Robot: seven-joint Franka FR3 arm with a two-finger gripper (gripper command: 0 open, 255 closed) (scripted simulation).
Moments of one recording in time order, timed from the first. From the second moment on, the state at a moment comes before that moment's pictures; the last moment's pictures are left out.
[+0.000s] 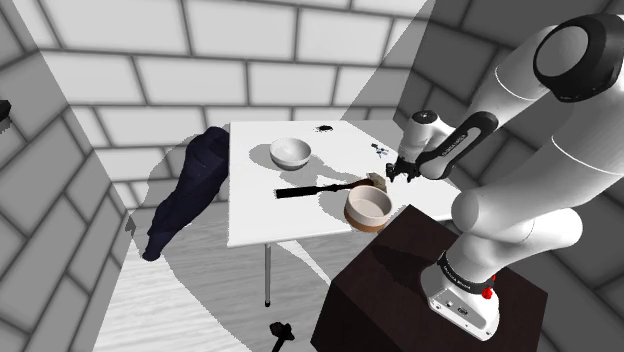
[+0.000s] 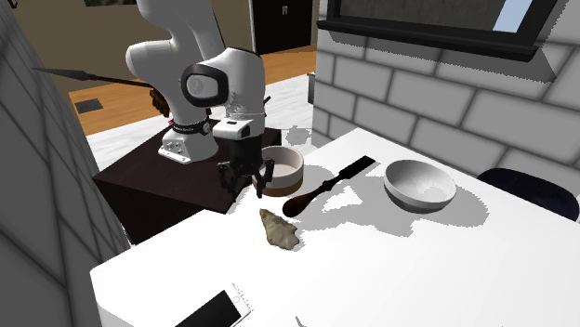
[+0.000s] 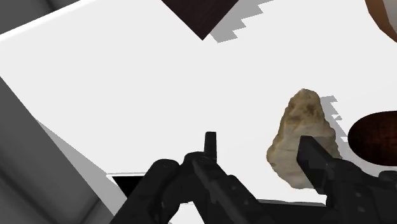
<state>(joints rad) -0.90 -0.07 0.24 -2.80 -0.86 2.87 0.99</state>
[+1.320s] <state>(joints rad) -0.88 0.31 0.25 -2.49 0.03 2.78 -0.11</state>
